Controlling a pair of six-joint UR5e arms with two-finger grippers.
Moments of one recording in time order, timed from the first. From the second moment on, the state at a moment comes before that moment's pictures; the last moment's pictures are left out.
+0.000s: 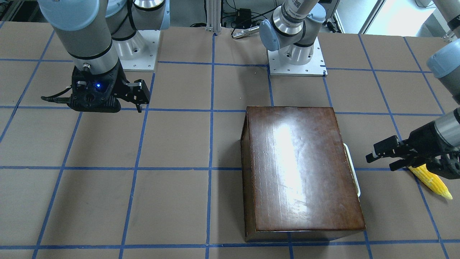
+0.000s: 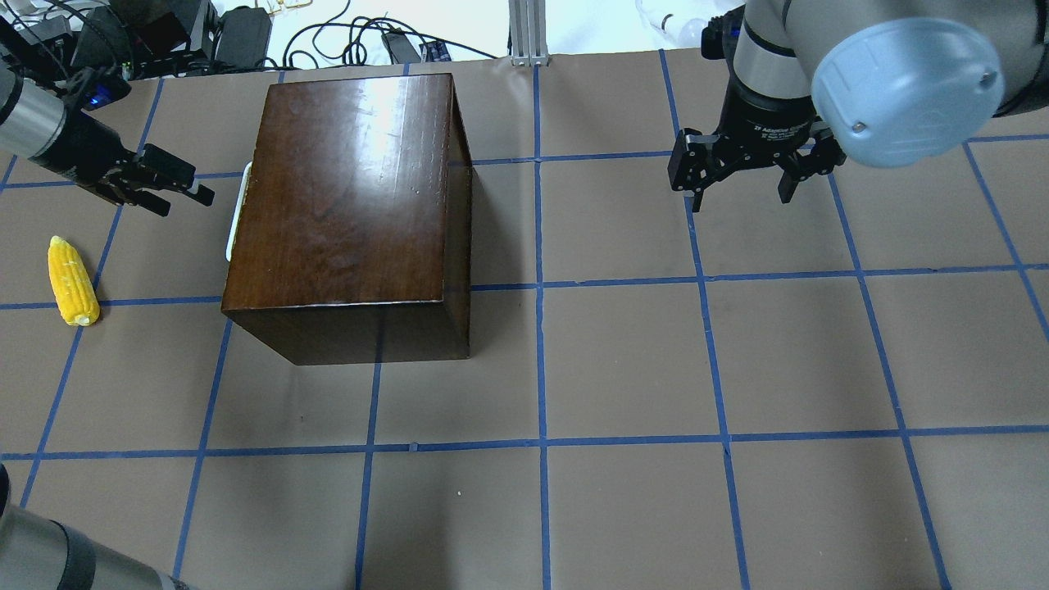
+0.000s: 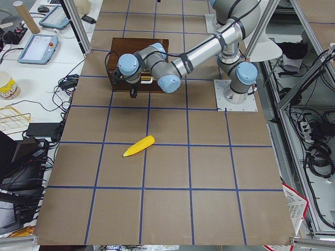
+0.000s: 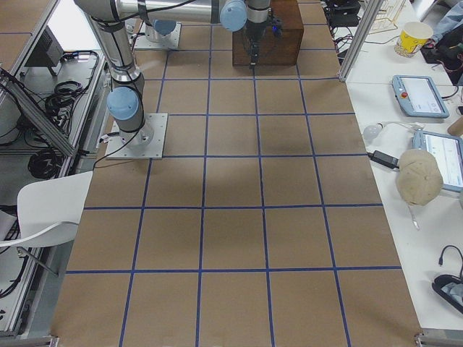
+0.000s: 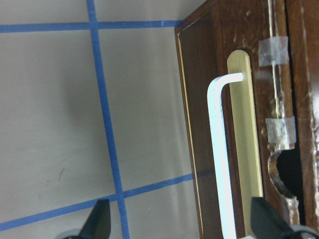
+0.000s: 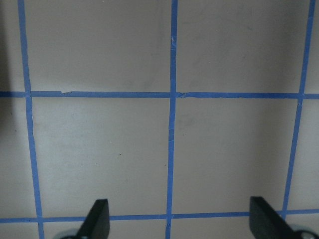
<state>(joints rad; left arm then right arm) -1.06 -1.93 -1.56 -1.40 1.21 0.65 1.65 -1.48 1.58 -1.62 -1.64 0.06</state>
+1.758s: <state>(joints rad) -1.06 -2.02 -1.59 -1.40 1.11 0.66 1.65 -1.48 1.58 -1.62 -1.64 0.06</state>
